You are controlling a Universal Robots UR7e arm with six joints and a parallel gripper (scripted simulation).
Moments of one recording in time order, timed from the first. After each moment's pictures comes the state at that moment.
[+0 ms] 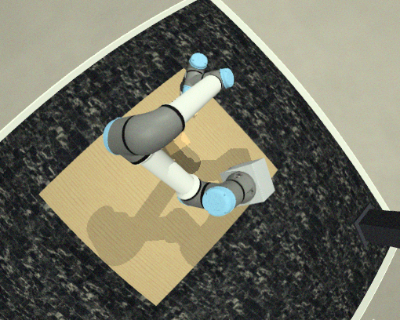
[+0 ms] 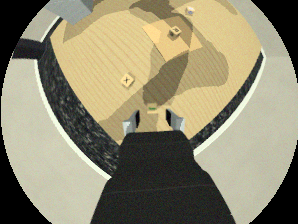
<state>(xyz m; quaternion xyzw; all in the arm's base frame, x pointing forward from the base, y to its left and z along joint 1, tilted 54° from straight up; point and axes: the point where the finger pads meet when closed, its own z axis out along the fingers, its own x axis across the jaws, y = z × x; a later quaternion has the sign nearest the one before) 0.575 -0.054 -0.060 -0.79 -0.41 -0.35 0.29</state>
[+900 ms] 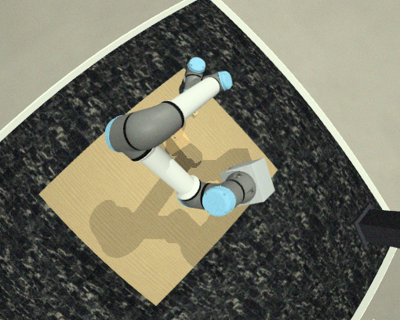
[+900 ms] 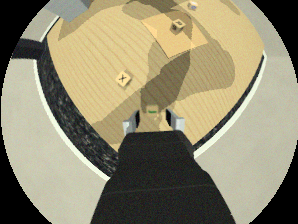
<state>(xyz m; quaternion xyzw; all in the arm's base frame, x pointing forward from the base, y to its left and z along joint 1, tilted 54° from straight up) 0.585 -0.029 -0.079 -0.79 -0.41 -0.35 0.29</state>
